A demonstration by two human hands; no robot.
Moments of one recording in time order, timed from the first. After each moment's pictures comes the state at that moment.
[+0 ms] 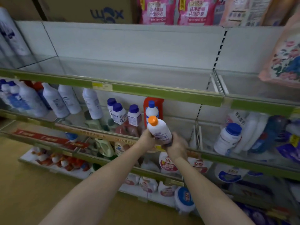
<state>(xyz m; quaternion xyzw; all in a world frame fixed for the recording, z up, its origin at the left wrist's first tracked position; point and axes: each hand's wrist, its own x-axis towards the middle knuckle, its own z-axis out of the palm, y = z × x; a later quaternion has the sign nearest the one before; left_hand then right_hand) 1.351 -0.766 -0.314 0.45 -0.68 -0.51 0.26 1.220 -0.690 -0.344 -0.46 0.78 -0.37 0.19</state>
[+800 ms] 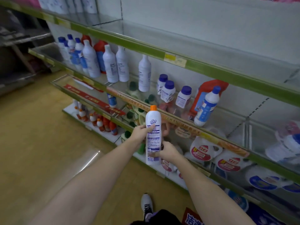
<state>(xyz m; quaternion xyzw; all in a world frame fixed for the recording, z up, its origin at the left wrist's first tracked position) 1.589 -0.737 -0.355 0.58 -0.38 -0.63 0.35 1.431 -0.687 -0.382 -0.54 0.65 -0.14 0.51</state>
